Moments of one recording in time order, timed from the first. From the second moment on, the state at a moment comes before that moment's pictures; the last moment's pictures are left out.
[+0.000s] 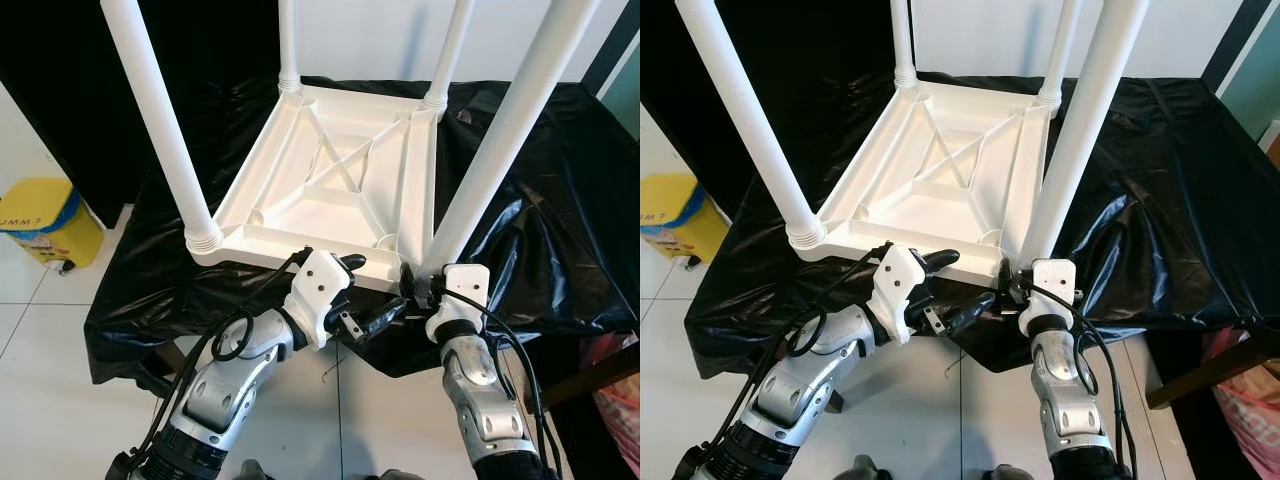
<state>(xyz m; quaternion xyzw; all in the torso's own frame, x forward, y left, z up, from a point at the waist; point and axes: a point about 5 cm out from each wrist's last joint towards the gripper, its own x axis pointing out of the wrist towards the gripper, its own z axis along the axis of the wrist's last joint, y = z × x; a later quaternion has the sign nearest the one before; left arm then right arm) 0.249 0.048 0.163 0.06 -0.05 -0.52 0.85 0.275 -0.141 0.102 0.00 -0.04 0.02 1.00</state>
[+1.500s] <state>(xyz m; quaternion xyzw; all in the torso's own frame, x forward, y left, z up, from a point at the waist) 0.260 0.050 0.176 0.06 -0.08 -0.51 0.85 0.308 -0.167 0.122 -0.06 -0.04 0.22 0.97</state>
